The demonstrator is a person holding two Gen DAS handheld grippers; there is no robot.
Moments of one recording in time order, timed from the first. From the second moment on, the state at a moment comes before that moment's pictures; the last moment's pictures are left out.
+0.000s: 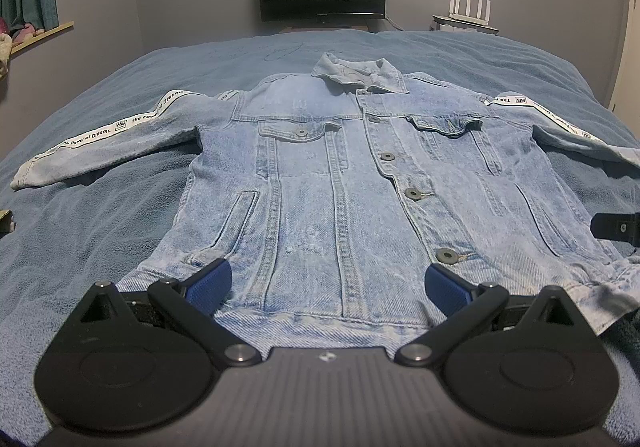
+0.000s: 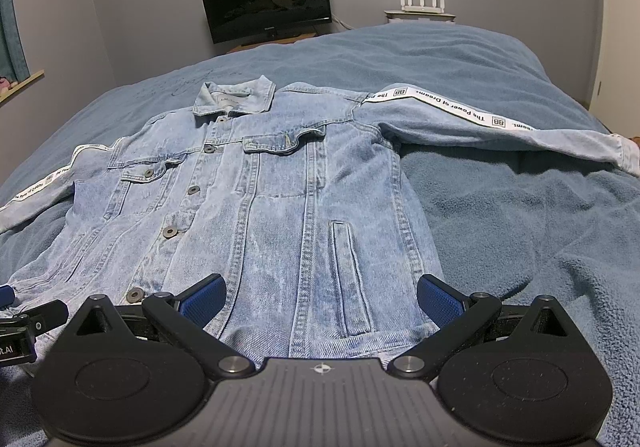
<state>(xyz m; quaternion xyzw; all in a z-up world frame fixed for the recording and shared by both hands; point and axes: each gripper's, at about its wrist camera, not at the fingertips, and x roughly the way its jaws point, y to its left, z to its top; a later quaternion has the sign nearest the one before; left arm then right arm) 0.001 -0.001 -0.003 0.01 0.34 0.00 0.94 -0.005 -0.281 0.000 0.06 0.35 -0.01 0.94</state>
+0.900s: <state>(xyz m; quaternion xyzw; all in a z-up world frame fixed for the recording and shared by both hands) 0.000 -0.004 -0.006 0.01 0.34 0.00 0.94 -0.006 -0.281 0.001 0.06 0.35 -0.01 0.94</state>
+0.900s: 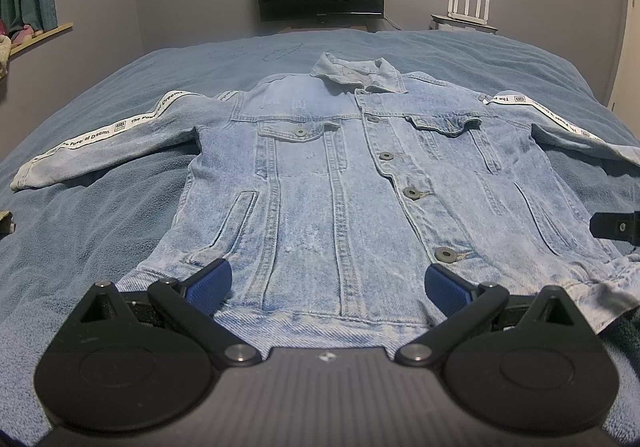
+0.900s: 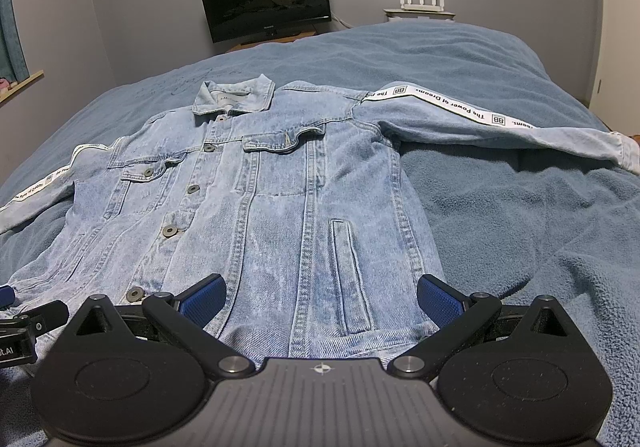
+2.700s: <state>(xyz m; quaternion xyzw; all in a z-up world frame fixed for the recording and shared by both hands) 0.208 -0.011 -0.083 -0.01 0.44 0.02 0.90 0.134 -0.652 -0.087 0.47 0.15 -0.27 0.83</state>
